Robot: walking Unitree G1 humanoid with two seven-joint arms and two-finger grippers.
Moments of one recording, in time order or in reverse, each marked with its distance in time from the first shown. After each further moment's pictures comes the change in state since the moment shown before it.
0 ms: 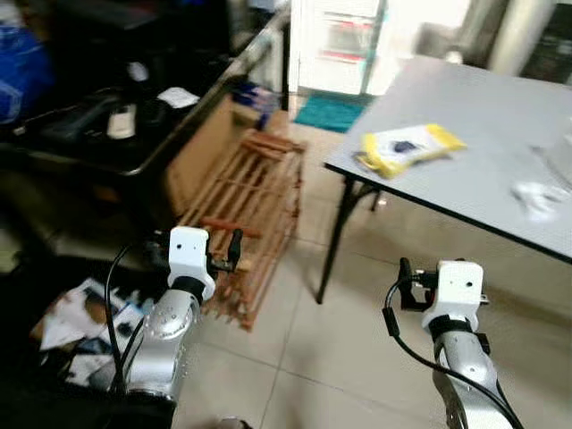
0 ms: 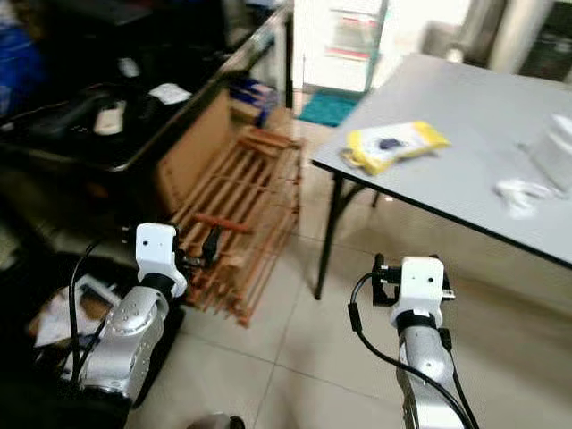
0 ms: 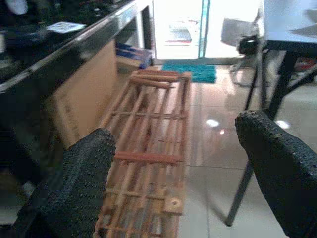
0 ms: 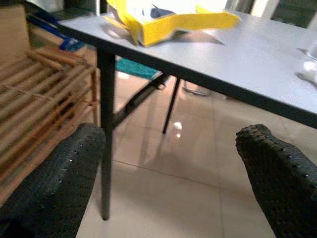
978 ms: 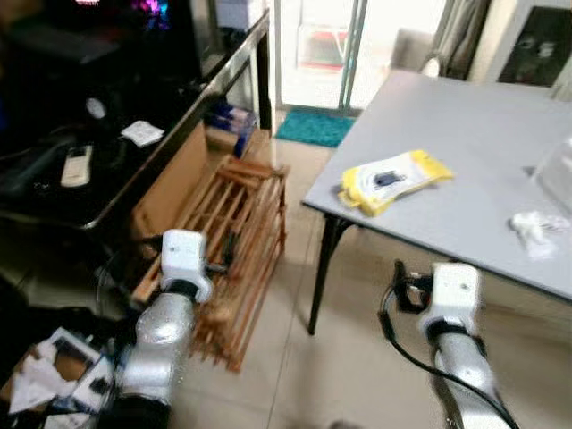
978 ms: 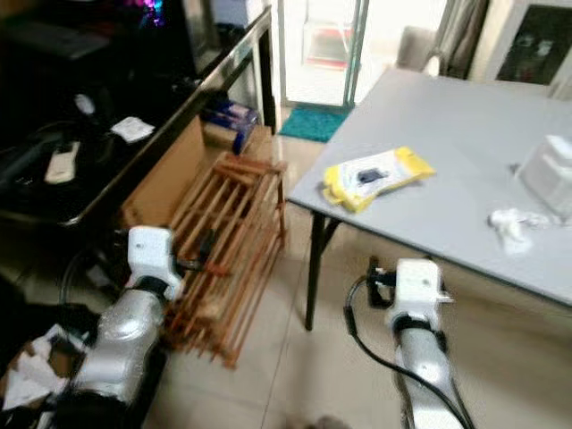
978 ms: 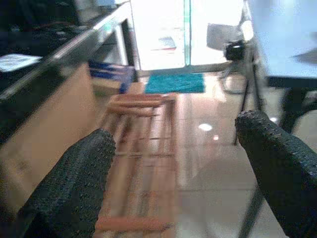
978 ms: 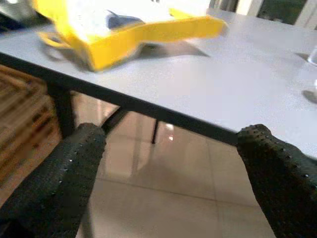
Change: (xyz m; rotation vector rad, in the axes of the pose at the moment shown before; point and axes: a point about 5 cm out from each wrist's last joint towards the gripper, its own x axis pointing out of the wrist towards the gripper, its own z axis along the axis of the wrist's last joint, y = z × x) left arm -0.002 -0.012 -0.002 0.008 -0.002 -0.039; right arm -0.005 -0.006 -0.007 -0.016 0.025 -0.010
